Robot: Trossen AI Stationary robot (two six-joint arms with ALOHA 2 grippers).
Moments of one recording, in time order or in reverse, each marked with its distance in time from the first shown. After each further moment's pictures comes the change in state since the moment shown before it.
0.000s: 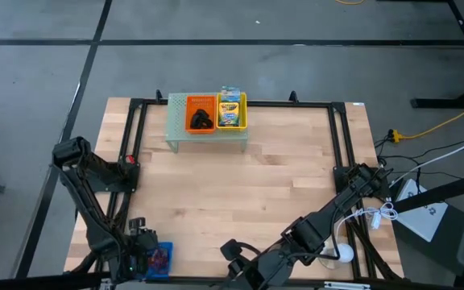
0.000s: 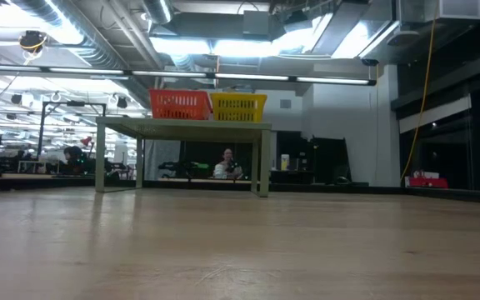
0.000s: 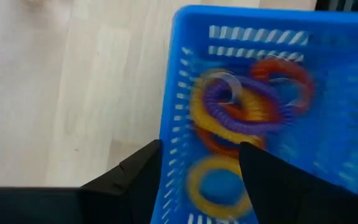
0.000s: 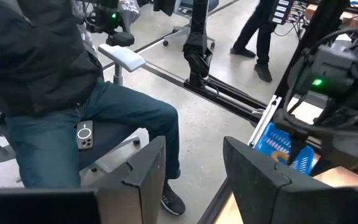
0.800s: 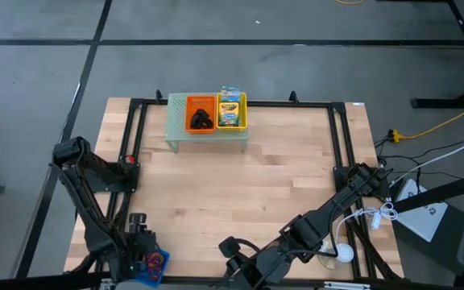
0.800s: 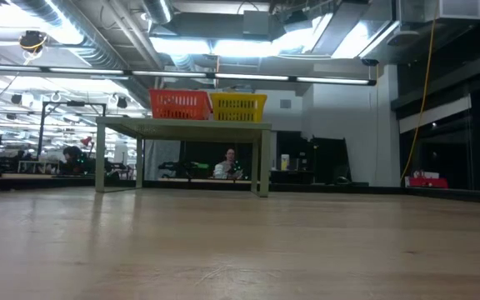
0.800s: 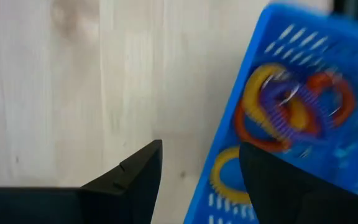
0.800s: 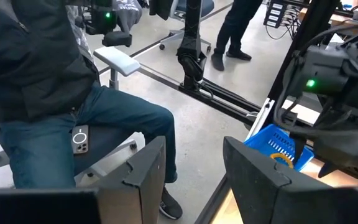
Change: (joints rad) left arm 0.010 -0.008 0.063 -0.172 0.018 0.194; right arm -0.013 0.000 0.000 0.015 0.000 -0.001
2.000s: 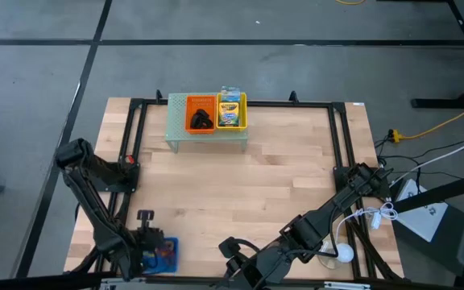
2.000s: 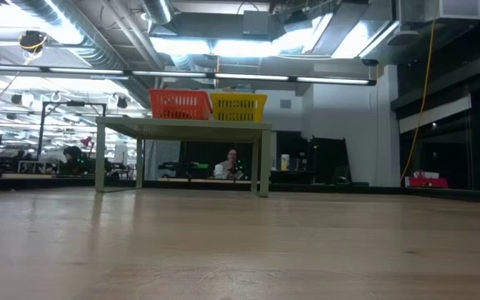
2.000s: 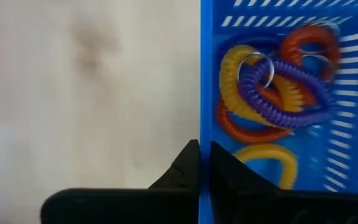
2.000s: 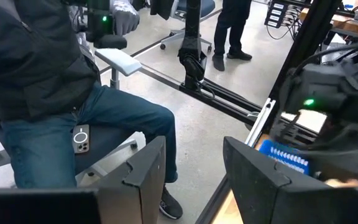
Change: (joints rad) left arm 0.069 0.051 -0.001 0.015 -0.046 0.113; right arm 0.000 0.000 0.000 -0.001 -0.002 -0.002
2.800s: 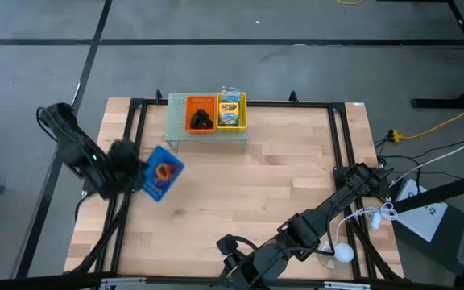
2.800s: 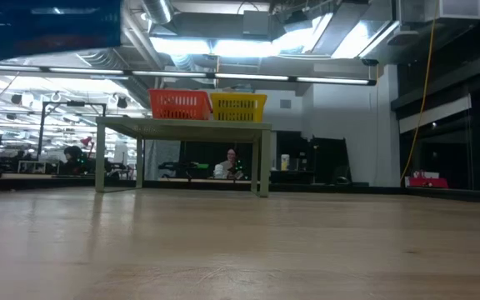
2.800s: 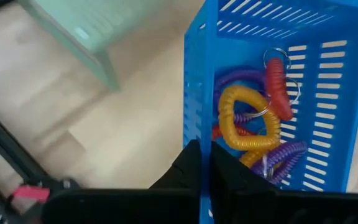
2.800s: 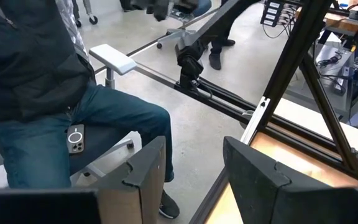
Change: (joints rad) left arm 0.274 -0.735 0.000 -0.574 -0.351 -0.499; right arm -0.013 0.006 0.001 0.003 -0.001 -0.005
